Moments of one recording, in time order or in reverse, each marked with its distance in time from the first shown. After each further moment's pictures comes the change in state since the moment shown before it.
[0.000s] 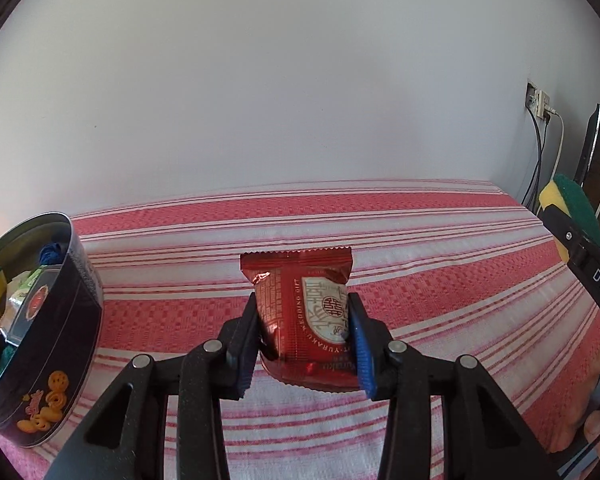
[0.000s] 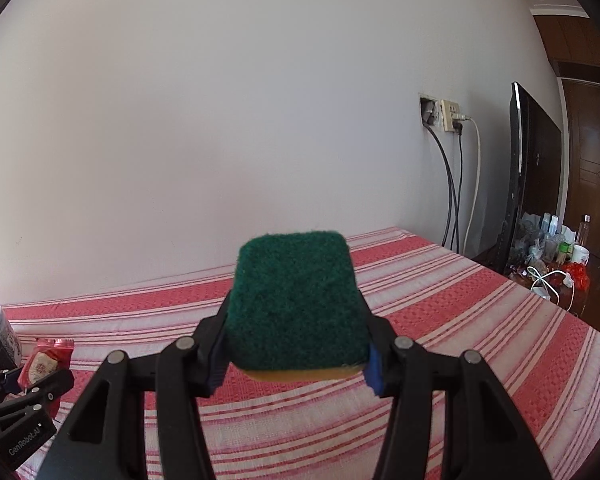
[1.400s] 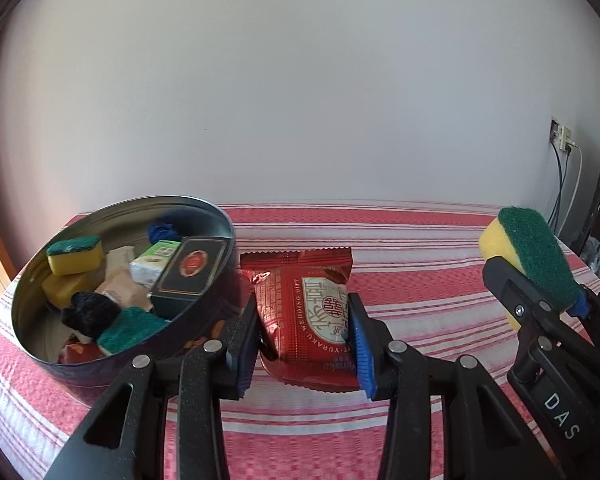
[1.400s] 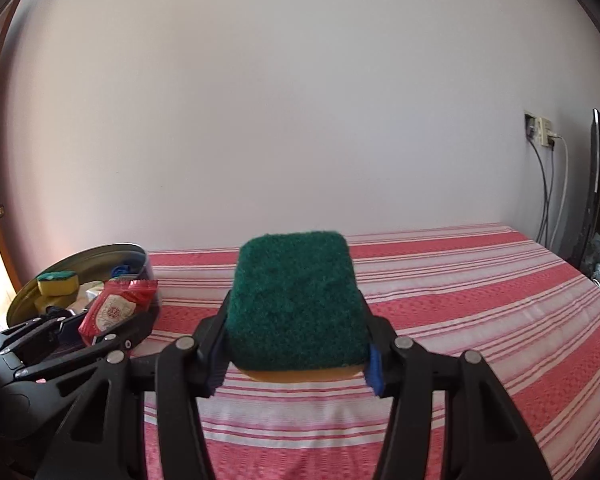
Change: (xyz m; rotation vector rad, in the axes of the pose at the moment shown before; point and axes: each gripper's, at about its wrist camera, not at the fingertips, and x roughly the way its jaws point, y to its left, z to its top) left arm -0.096 0.105 -0.016 -0.088 -0.085 0.116; right arm -0.079 0.140 -0.039 -0.123 0.036 0.340
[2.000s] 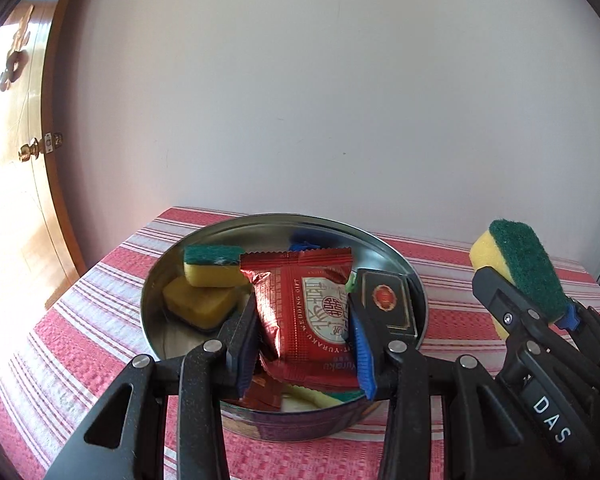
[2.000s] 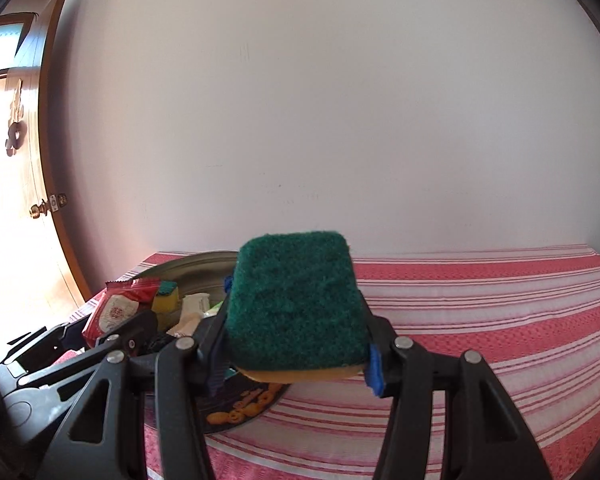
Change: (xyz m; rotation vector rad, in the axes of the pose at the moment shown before) left arm -0.034 0.128 0.020 -0.149 -0.057 0.200; right arm 0.032 0.118 0.025 -0.048 0.020 0.238
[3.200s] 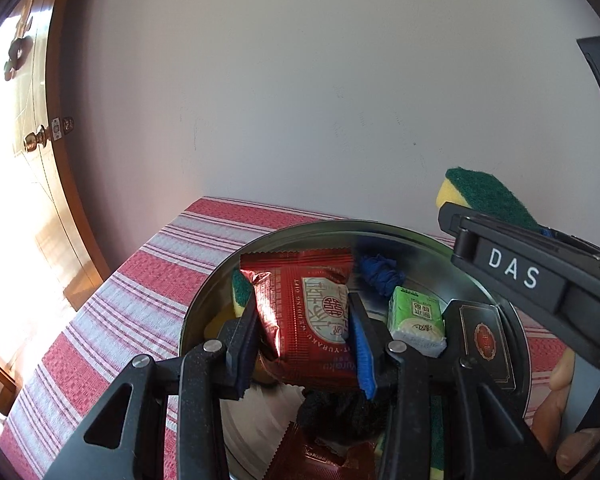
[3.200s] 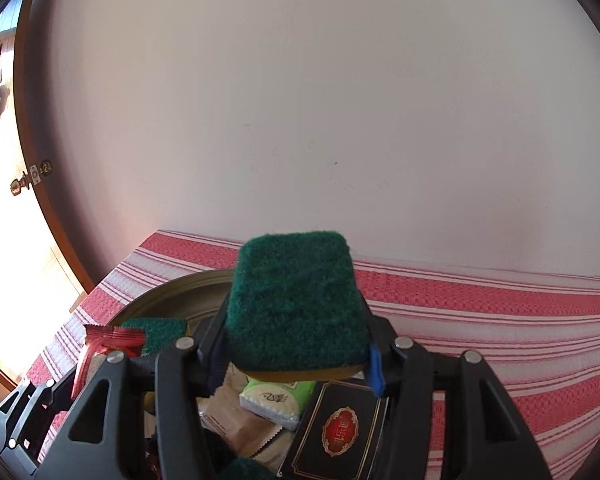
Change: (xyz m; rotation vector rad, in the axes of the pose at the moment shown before) left arm 0.061 0.043 0.031 -0.013 0.092 0.100; right arm 0.138 0.074 0.063 -0.068 0.221 0.022
